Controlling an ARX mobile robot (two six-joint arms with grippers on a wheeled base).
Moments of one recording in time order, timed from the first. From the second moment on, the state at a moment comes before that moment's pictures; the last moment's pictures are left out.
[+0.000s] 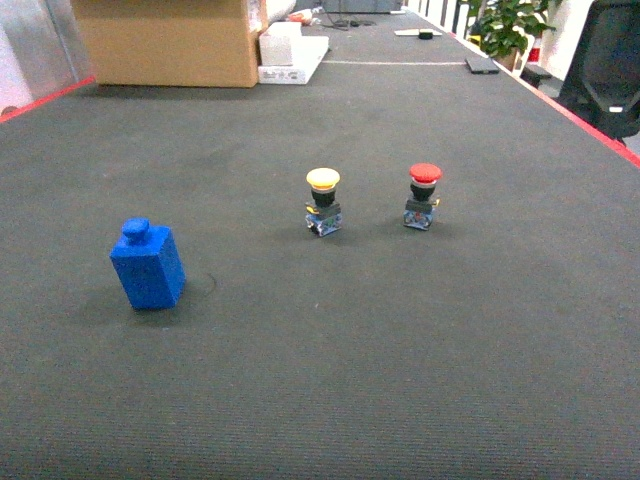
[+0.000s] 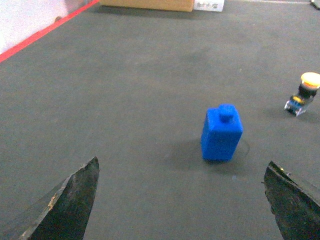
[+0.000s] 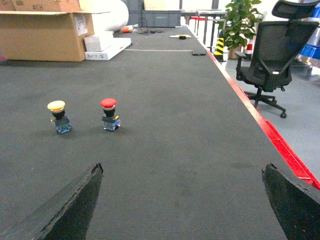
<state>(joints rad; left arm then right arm) -0.06 0.96 0.14 0.63 -0.14 -0.04 0.00 0.01 0.01 -0.01 0.00 0.00</state>
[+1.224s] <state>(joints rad) -0.11 2.06 0.85 0.73 0.00 -0.01 0.00 0.01 0.01 0.00 0.00 0.00</state>
